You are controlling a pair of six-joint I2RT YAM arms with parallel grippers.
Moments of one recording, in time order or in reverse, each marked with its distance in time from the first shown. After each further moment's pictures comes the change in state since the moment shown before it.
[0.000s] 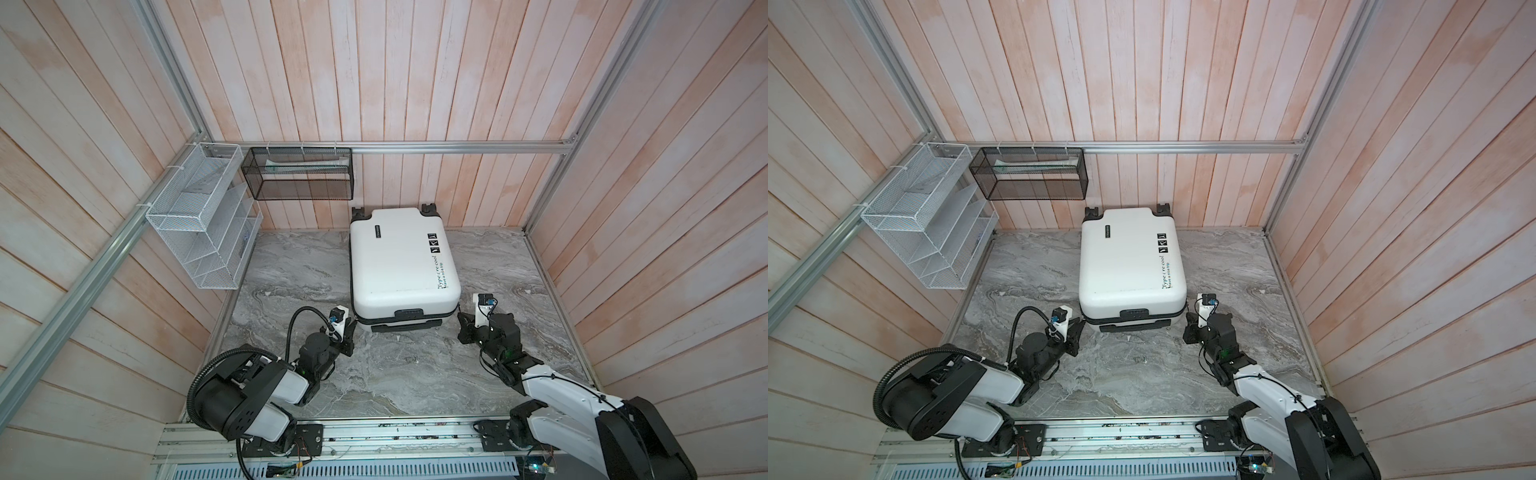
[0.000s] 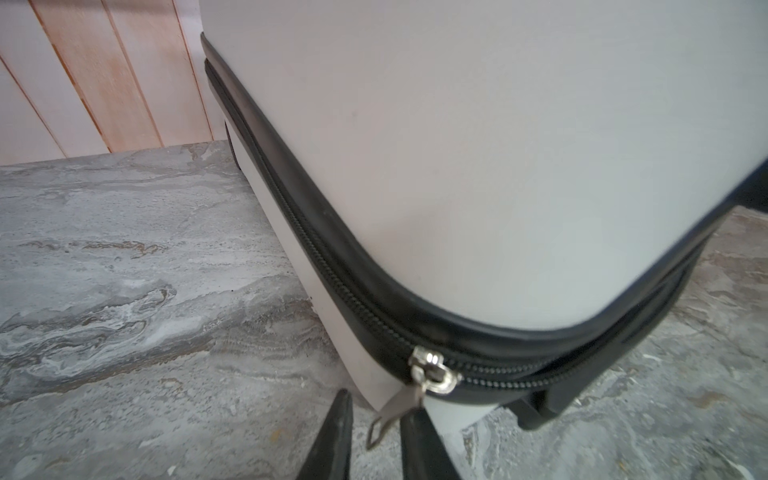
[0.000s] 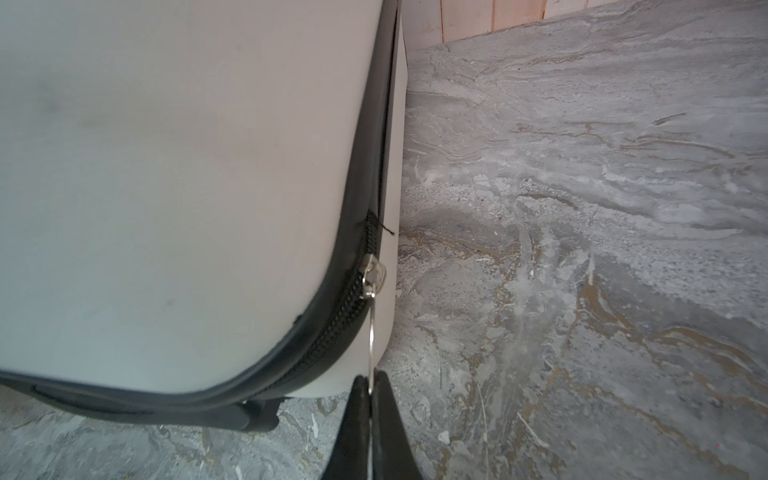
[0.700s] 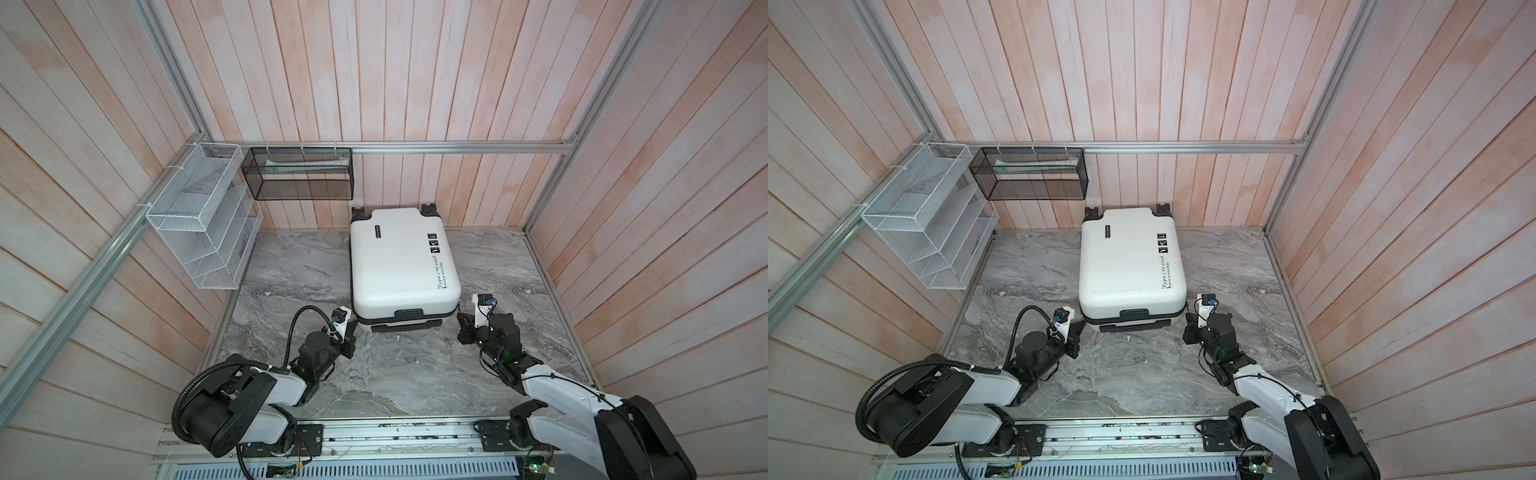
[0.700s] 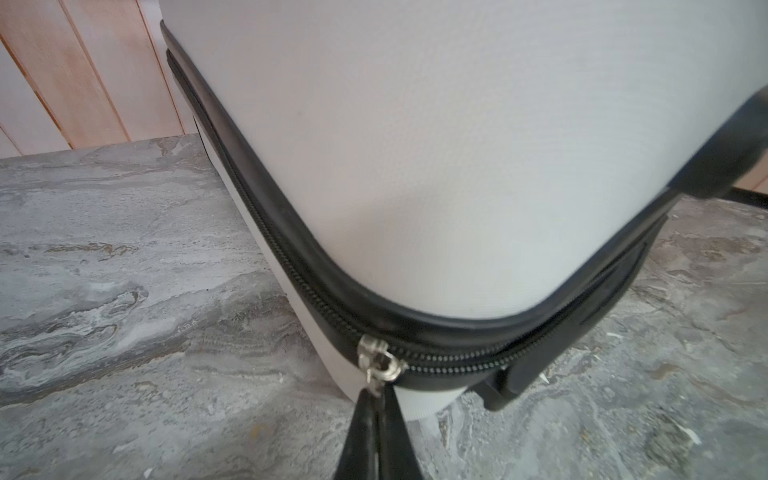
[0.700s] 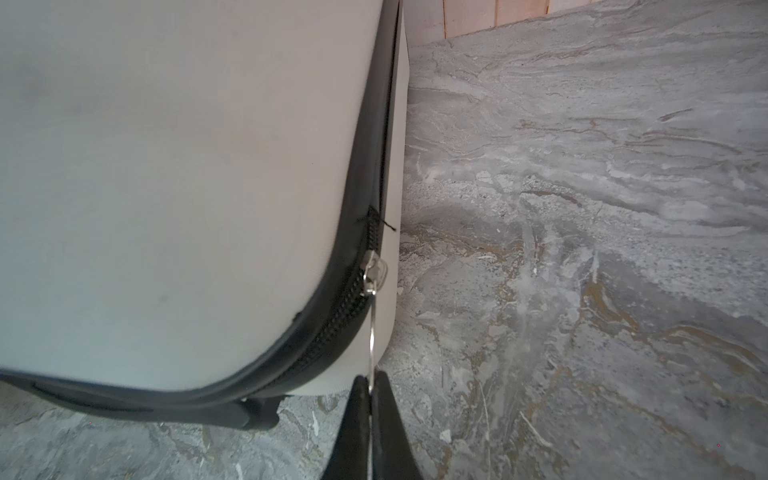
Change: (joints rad) left arm -0.003 -0.103 0.010 -0.144 0.061 -0.006; right arm -0.001 0.008 0.000 0.001 -0.008 -0.001
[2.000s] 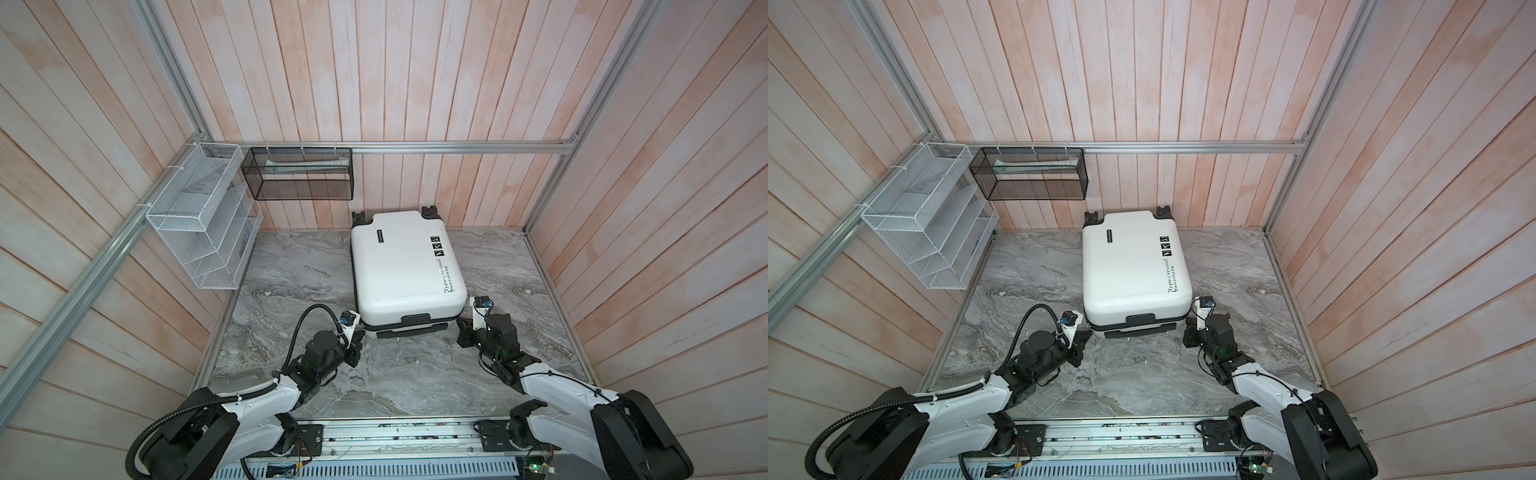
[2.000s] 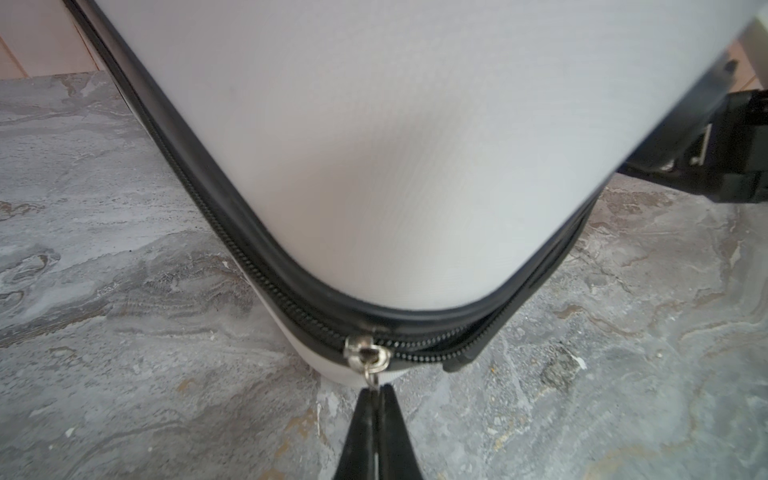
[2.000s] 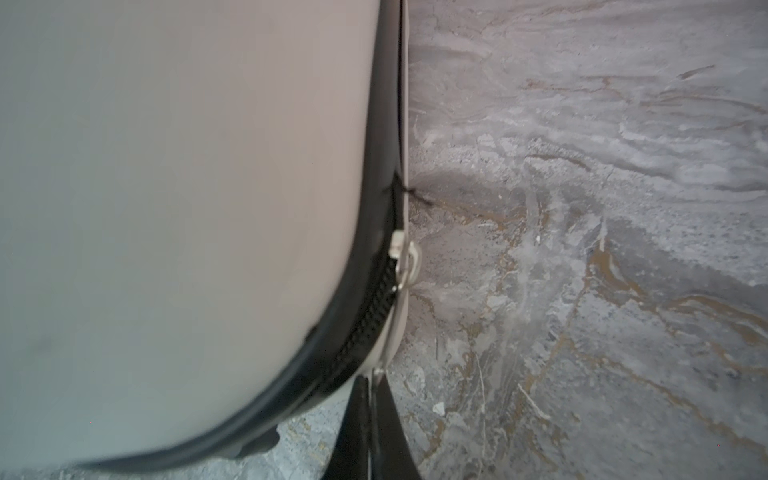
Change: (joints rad) left arm -0.113 -0.272 0.074 -0.485 0.007 -0.057; right arm 0.005 0.039 0.002 -0.047 -0.015 -0.019
